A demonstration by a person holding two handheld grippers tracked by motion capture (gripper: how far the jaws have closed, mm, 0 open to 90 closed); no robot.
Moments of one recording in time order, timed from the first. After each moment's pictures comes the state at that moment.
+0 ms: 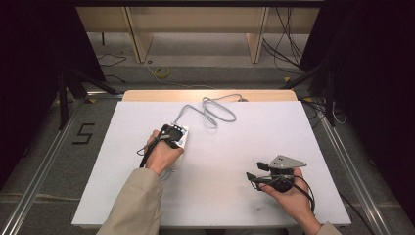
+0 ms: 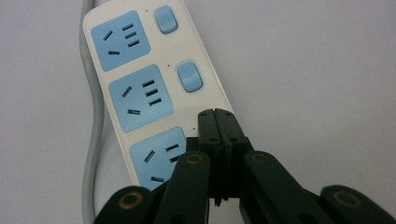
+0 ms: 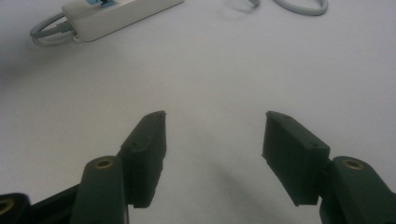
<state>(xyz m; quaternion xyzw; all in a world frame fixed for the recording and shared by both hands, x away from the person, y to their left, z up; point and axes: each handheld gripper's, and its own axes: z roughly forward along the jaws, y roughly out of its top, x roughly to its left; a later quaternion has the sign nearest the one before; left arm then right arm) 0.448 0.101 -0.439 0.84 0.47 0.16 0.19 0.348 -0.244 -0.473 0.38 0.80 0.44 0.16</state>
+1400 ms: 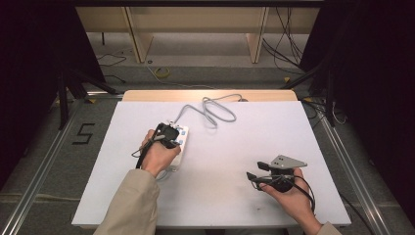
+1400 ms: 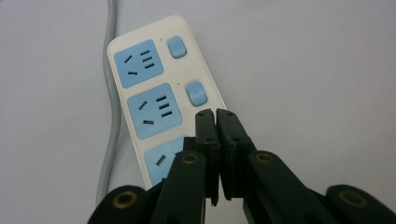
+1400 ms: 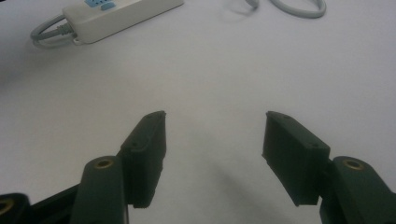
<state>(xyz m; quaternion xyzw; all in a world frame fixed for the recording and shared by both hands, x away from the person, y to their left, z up) 0.436 0.110 -0.424 0.83 0.47 0.19 0.24 0.348 -0.245 -0.472 0.38 0.80 0.44 0.16</state>
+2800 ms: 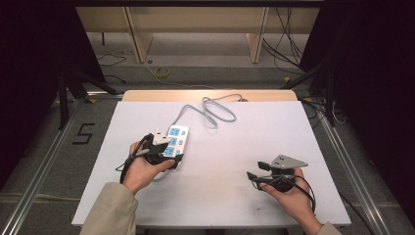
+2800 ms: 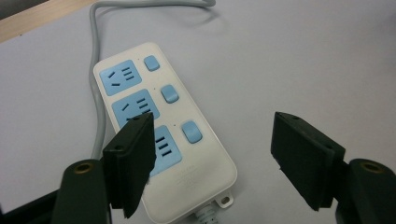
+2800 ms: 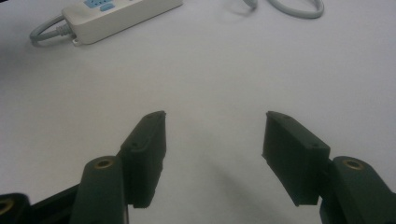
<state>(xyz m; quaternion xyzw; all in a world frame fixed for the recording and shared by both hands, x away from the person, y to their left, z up) 0.392 0.143 -0.427 0.82 0.40 0.19 0.36 0.348 -0.246 -0.471 0.38 0.80 0.44 0.16</state>
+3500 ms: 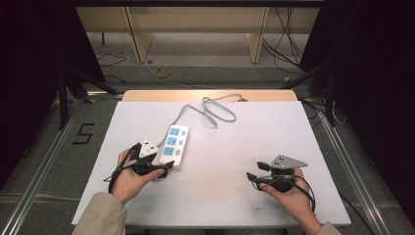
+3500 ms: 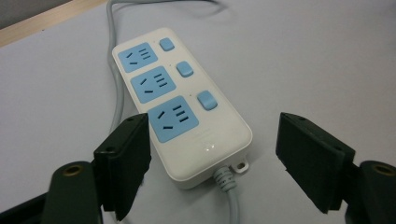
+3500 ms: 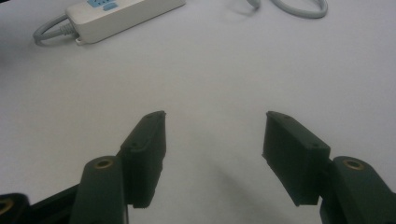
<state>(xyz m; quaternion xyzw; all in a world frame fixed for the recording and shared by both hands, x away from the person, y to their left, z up) 0.369 0.173 -0.442 0.81 0.39 0.22 0.38 0.348 -0.245 -0.472 0.37 0.80 0.44 0.16</state>
